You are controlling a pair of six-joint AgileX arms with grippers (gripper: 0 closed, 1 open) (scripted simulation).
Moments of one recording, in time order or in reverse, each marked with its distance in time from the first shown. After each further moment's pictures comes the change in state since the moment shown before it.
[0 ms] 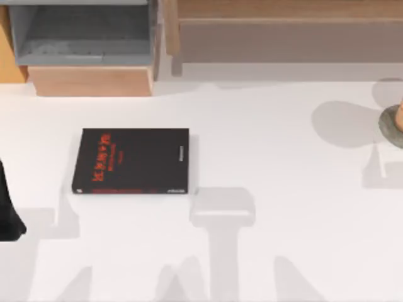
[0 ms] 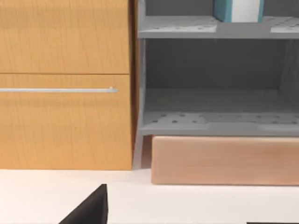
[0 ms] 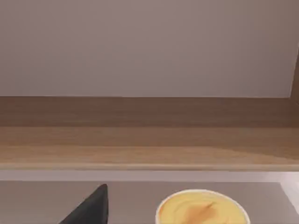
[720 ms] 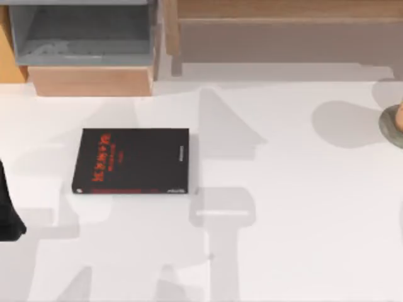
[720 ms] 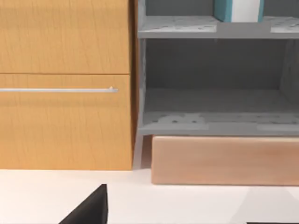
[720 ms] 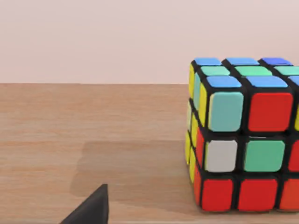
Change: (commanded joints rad) left arm 0.000 0.000 0.000 0.000 0.000 0.000; right arm -0.142 1.039 0.994 0.054 -0.127 0.009
